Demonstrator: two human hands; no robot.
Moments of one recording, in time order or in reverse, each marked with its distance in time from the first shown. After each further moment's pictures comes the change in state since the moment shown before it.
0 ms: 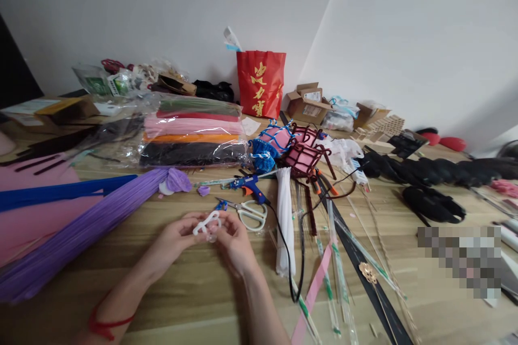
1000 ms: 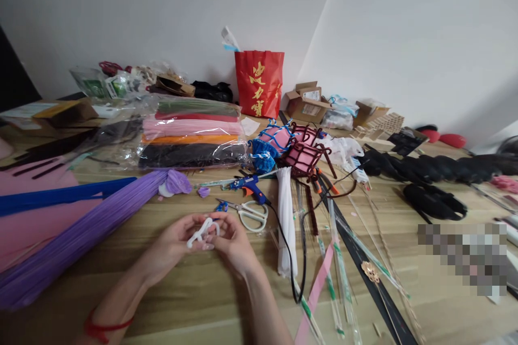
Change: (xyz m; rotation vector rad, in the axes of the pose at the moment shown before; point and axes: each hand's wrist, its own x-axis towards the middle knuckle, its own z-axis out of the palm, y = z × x) left_hand -0.006 0.004 -0.001 -0.249 -0.137 -0.107; right_hand 0.000 -0.005 0.001 -0.078 -0.062 0.069
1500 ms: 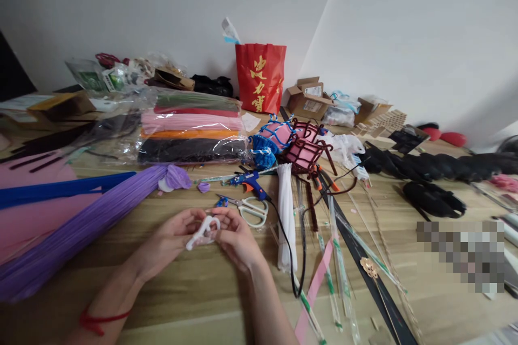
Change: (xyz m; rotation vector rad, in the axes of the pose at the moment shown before) left_hand -0.004 0.009 -0.001 -0.113 -0.079 -0.006; right_hand -0.001 -0.008 -0.002 0.081 -0.028 0.037
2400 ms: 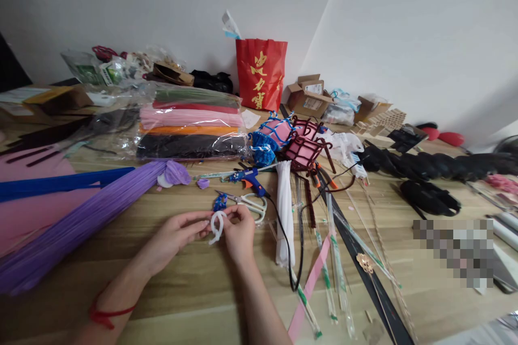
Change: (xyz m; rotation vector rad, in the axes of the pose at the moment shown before) left_hand 0.009 -0.019 -0.001 0.061 0.176 -0.107; right_hand 0.012 0.017 -0.011 -0.558 0.531 -0.300
